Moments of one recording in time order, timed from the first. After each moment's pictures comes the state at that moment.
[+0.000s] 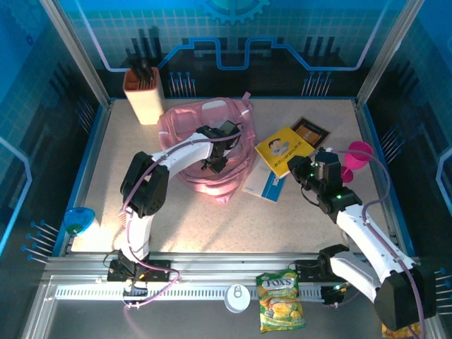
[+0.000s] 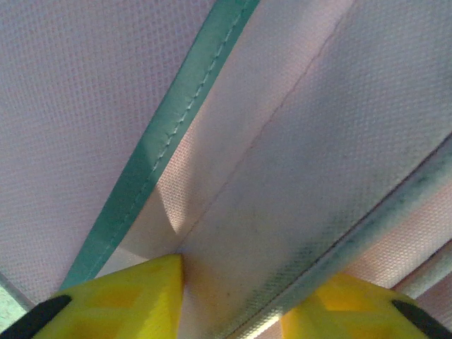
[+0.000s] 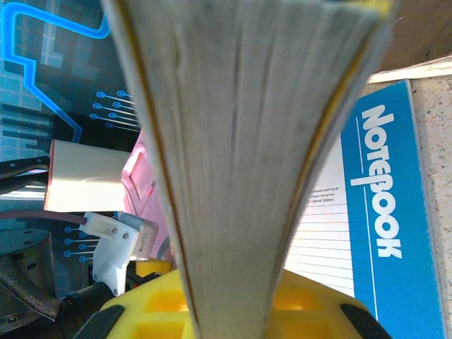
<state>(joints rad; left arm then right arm) -0.58 2.05 1.65 -0.97 -0.30 0.04 0.26 0.93 0.60 -0.16 -0.11 1.10</state>
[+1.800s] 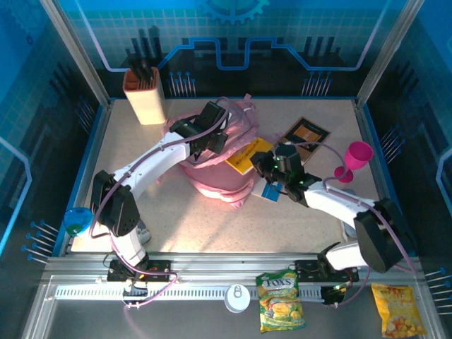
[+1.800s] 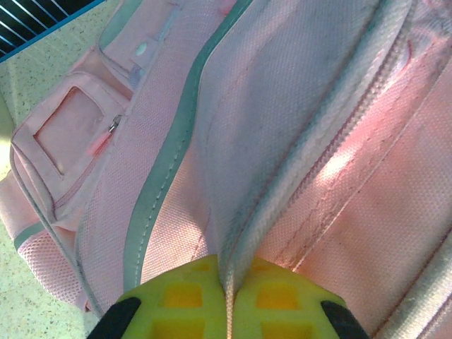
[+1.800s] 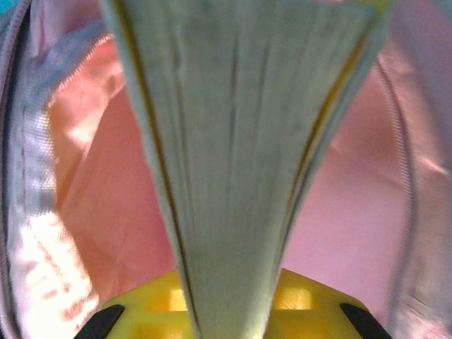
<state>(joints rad) -0.58 1.75 1.62 -0.79 -0.26 -0.07 0.53 1.41 0.72 0.24 -0.13 1.32</state>
